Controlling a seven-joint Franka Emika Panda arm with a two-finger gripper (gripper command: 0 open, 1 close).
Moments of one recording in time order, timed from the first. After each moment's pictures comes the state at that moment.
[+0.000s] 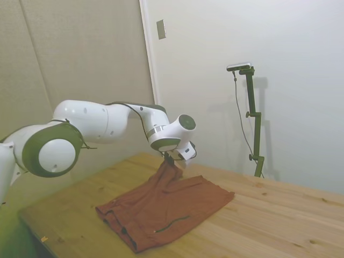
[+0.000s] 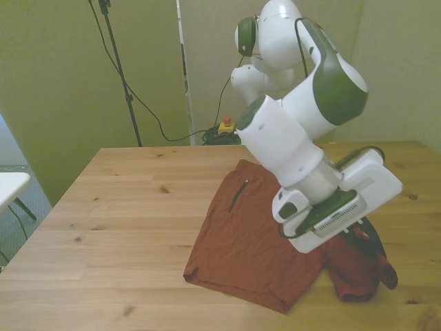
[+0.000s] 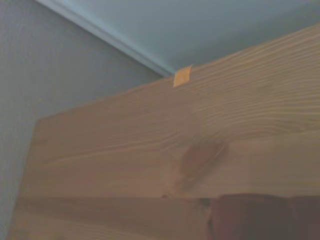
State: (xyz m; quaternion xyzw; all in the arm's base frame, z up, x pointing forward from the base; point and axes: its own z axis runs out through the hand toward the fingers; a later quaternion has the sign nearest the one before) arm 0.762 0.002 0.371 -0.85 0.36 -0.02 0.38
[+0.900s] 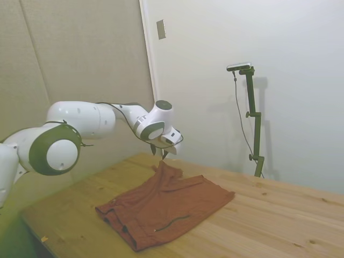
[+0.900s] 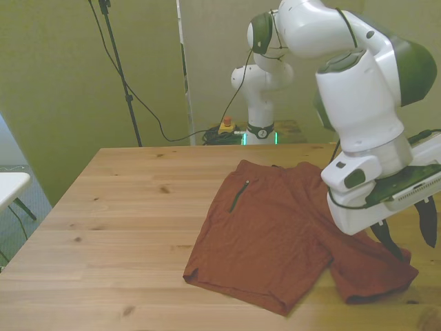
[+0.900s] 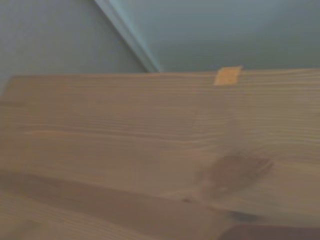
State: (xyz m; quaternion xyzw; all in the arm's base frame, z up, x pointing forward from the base) arm 0.750 0.077 0.430 -0.91 0.32 -0.11 0.23
